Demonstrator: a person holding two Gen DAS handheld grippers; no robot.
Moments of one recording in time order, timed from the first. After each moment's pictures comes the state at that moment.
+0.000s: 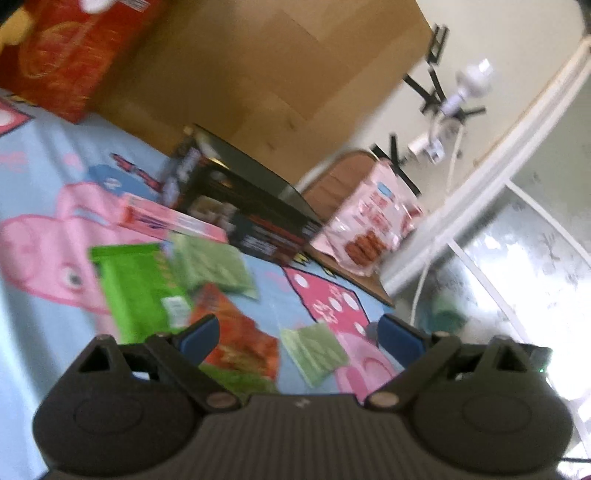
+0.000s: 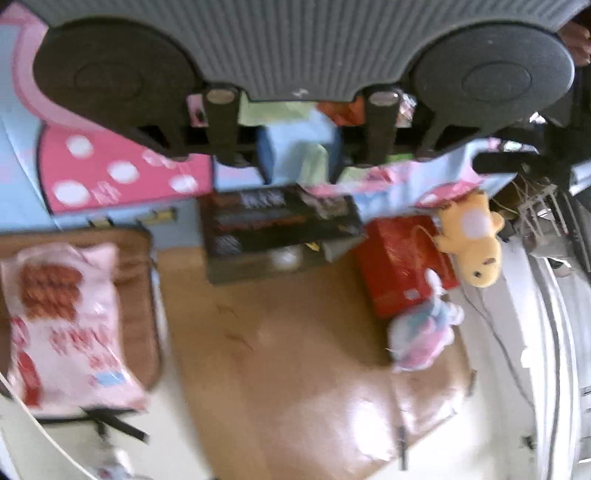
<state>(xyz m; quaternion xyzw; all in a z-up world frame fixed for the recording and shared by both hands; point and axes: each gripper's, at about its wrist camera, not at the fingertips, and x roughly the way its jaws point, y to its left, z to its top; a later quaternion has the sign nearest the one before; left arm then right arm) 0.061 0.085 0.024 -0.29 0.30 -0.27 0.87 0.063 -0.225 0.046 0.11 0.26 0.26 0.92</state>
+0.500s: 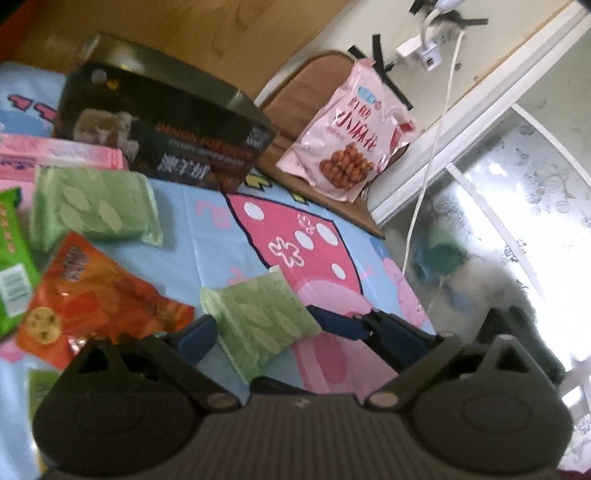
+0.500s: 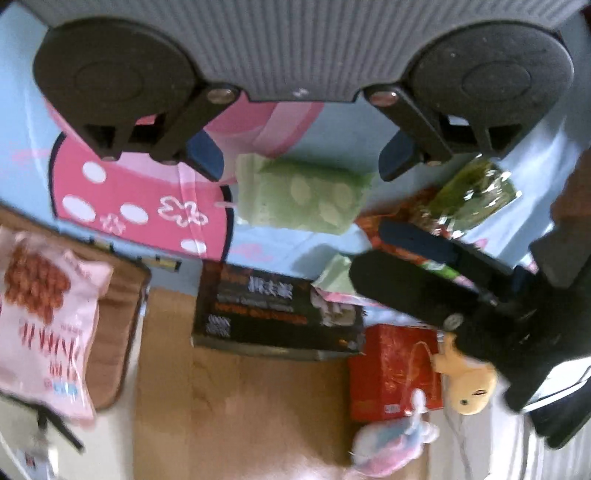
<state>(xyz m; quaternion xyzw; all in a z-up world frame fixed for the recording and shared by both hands) 0.115 -0.010 -0.001 -0.24 0.40 -0.32 0.82 0.073 -0.209 0.003 -0.04 0.32 0.30 0.90</state>
